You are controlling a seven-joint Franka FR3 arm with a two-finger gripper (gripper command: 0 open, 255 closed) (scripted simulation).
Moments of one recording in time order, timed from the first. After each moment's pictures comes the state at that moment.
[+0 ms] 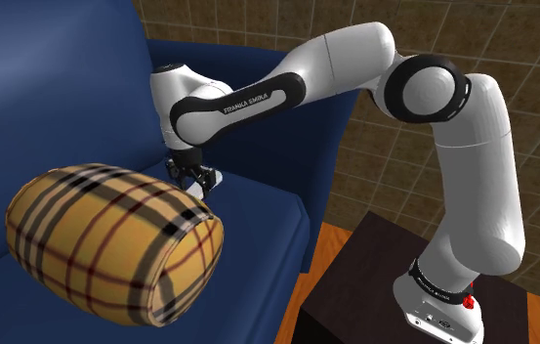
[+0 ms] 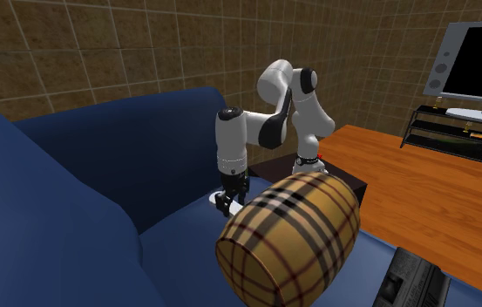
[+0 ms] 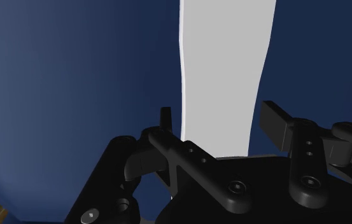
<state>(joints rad) 0.06 0.55 0.47 -1.48 -0.26 1.93 1.78</state>
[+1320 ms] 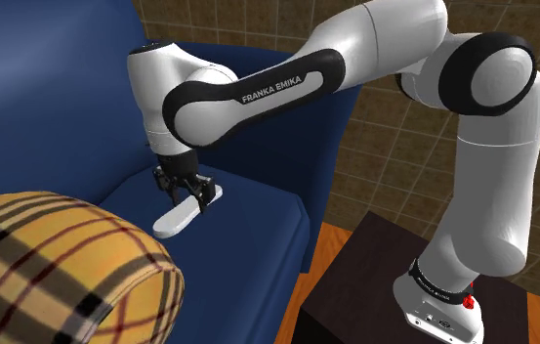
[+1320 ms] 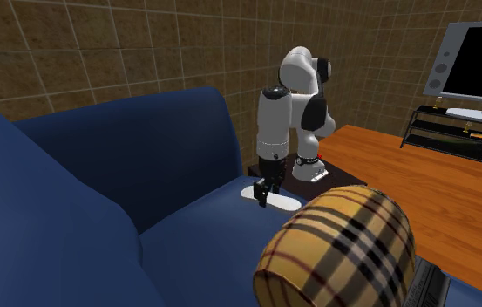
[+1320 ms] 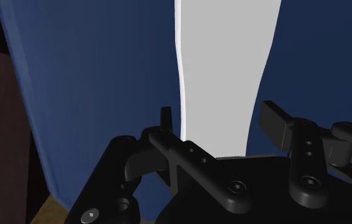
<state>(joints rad) 0.12 0.36 0.55 -1.62 -0.19 1.89 1.91</state>
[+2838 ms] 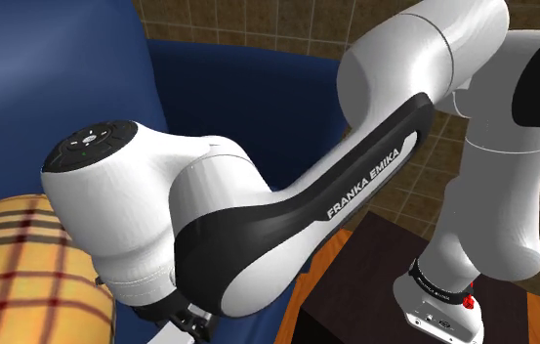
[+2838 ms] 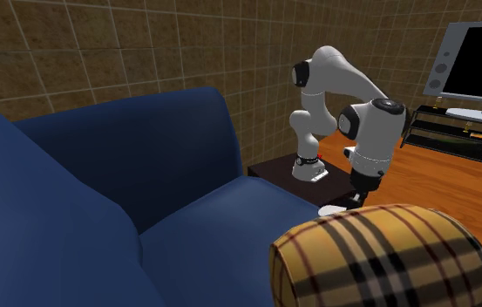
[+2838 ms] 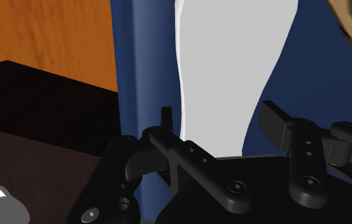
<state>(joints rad) 0.38 0.31 0.69 -1.77 -0.20 1.98 2.33</state>
